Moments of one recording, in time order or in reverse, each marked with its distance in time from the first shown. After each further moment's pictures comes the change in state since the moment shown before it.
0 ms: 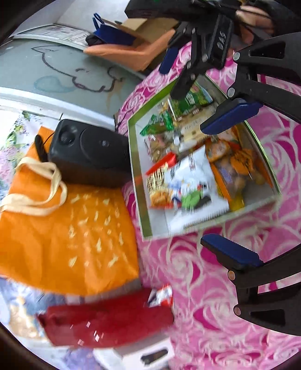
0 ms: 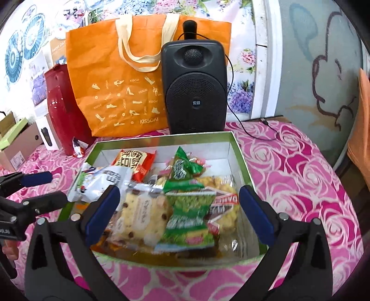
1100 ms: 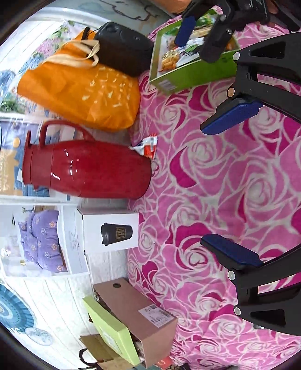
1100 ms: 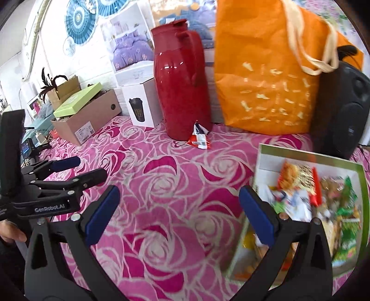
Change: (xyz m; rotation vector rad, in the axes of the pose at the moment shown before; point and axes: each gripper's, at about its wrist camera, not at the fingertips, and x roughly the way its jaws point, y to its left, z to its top) left arm -0.076 0.194 -0.032 -0.267 0.004 0.348; right arm 0.046 0.225 0.024 -0.202 0.157 0.379
